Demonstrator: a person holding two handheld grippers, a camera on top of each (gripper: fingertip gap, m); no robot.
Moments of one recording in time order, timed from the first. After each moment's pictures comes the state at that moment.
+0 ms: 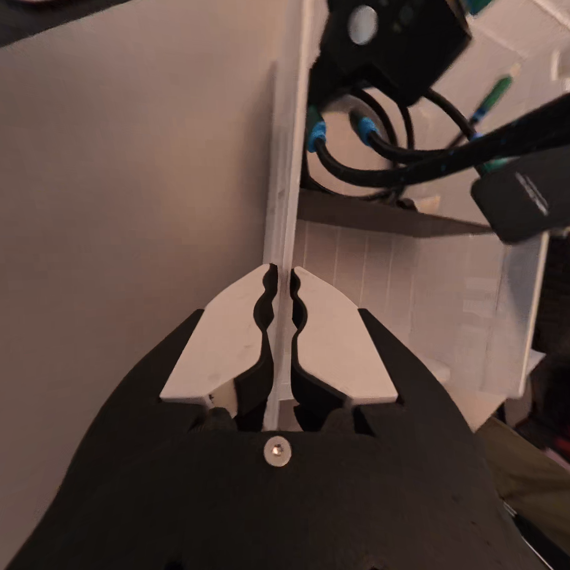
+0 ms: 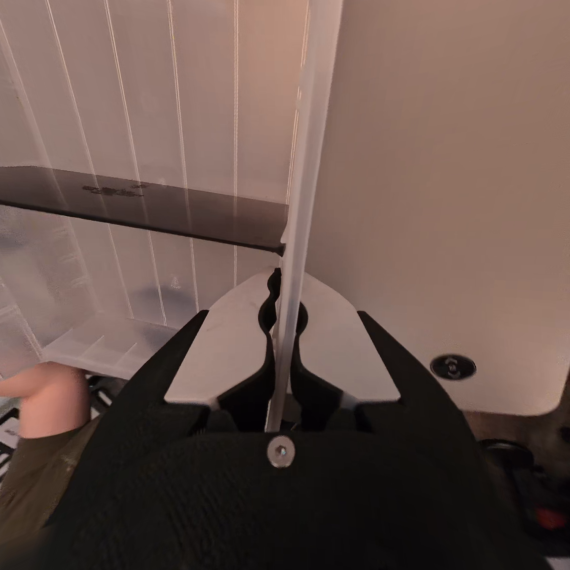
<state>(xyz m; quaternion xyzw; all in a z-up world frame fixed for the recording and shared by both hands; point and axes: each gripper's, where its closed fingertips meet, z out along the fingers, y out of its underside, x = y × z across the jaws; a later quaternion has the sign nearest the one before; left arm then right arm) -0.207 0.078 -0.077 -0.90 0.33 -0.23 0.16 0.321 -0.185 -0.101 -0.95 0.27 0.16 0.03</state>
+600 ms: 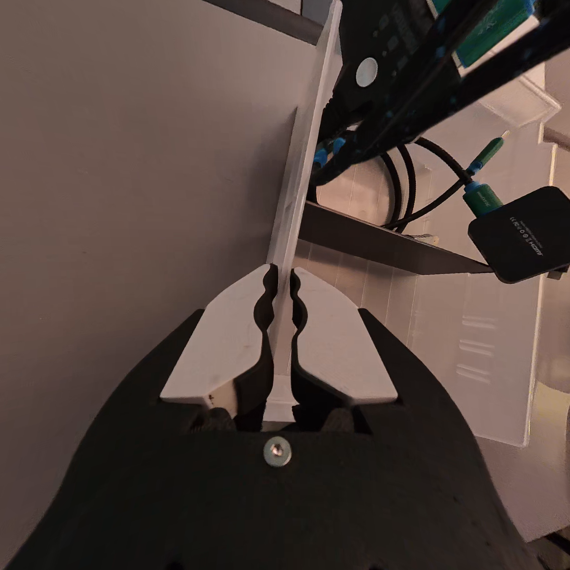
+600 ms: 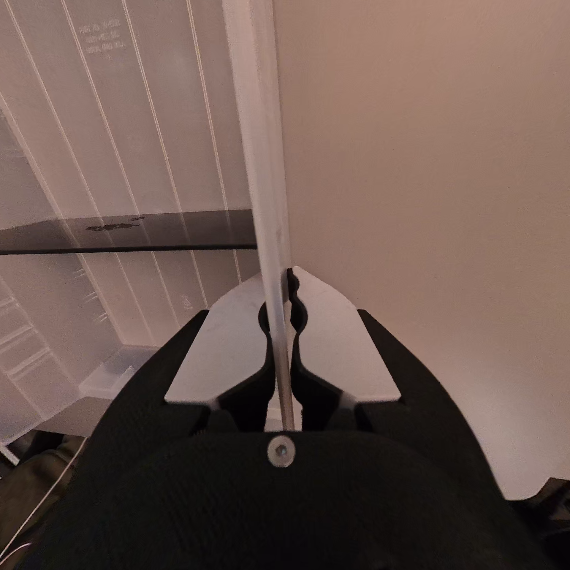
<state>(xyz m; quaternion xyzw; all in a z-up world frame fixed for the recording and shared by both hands) -0.438 0.093 -0.072 -0.94 0.02 -0.17 0.29 0.276 -0.099 -0.132 -0.98 0.16 0.08 0.06</state>
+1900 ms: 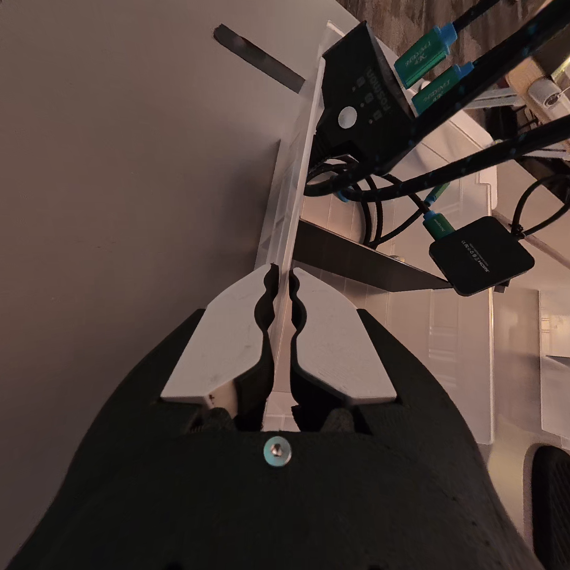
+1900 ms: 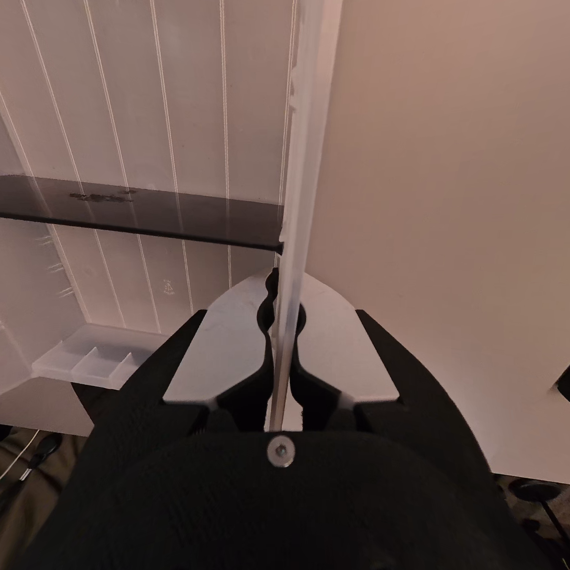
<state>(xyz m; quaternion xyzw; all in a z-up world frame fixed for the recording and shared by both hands) -0.461 0.097 -0.061 -0.91 -0.07 -0.20 0.35 0.289 -0.092 -0.132 -0.99 0.10 0.06 0.05</state>
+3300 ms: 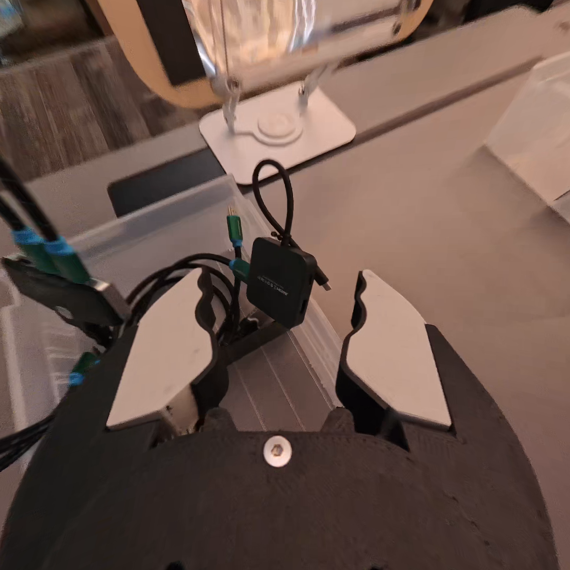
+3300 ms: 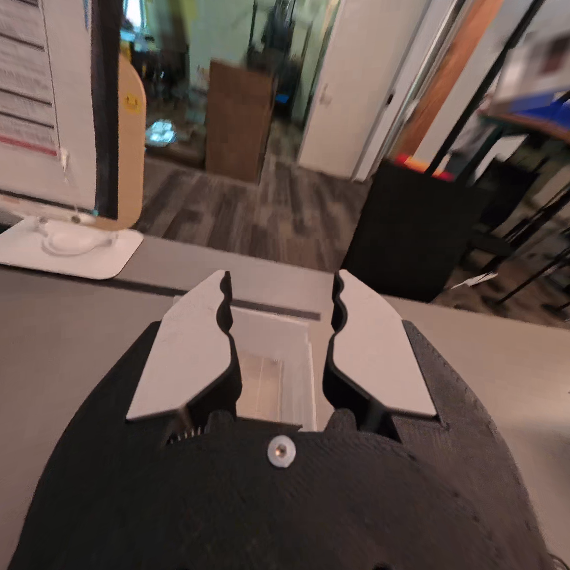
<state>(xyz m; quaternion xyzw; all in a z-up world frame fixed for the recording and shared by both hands) -0.266 0.111 -0.011 -0.84 0.32 -0.15 0.42 0.227 -0.024 0.145 -0.76 0.00 -0.18 0.63</state>
